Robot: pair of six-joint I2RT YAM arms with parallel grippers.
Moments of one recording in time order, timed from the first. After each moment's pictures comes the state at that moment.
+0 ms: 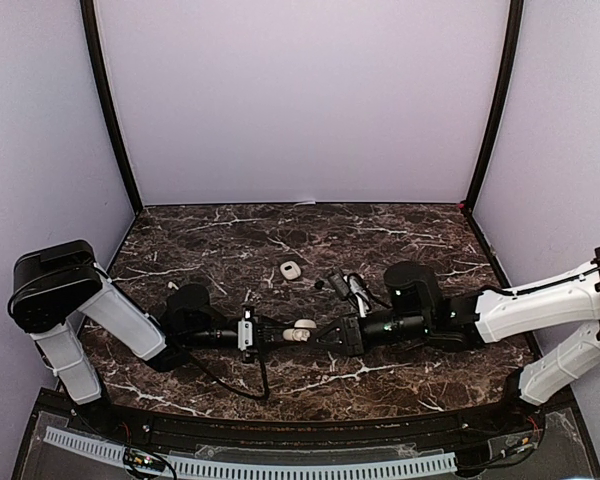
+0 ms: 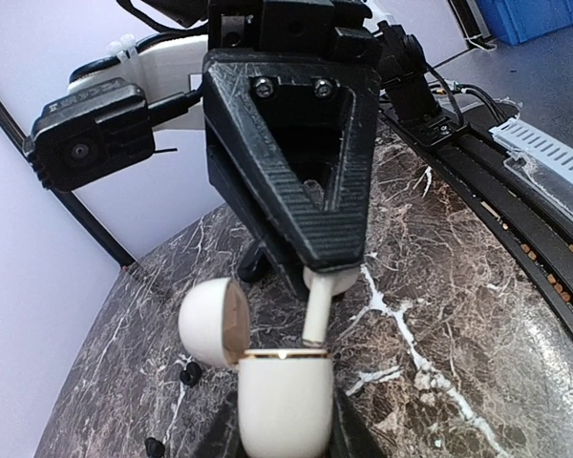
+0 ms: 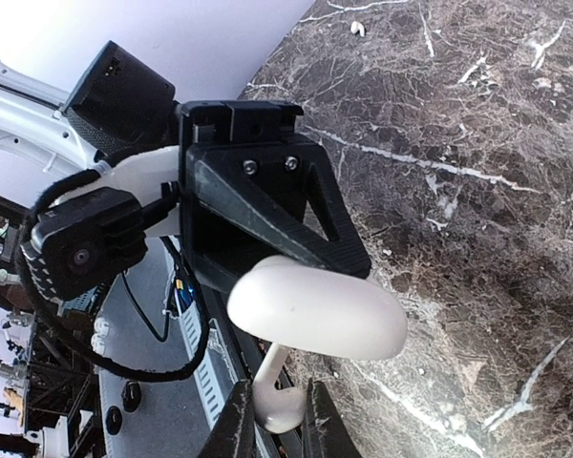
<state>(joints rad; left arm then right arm) -0.92 1.73 0.44 1.17 0.56 0.63 1.07 1.37 0.65 0.27 -0.39 0.69</state>
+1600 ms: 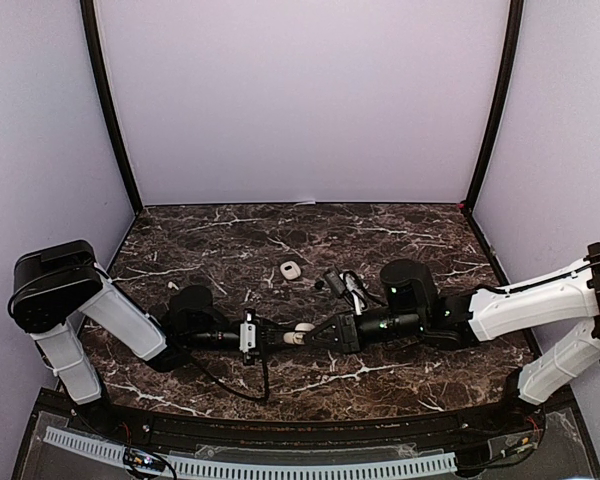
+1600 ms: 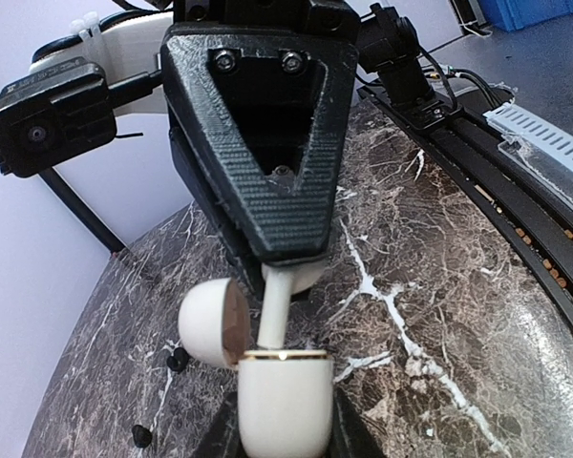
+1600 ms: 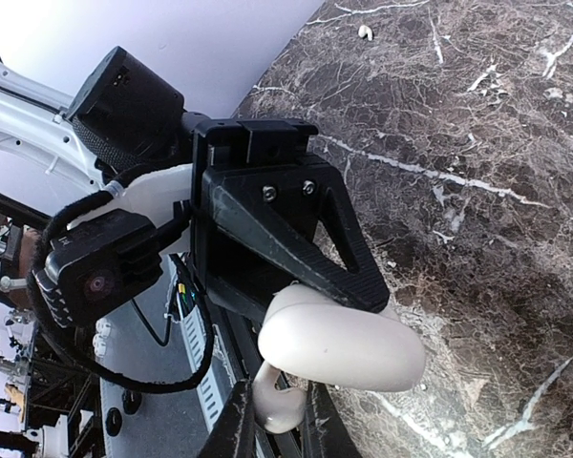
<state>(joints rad) -0.92 1.74 0.44 1.12 0.54 0.66 1.06 1.41 0.66 0.32 -0.41 0.68</state>
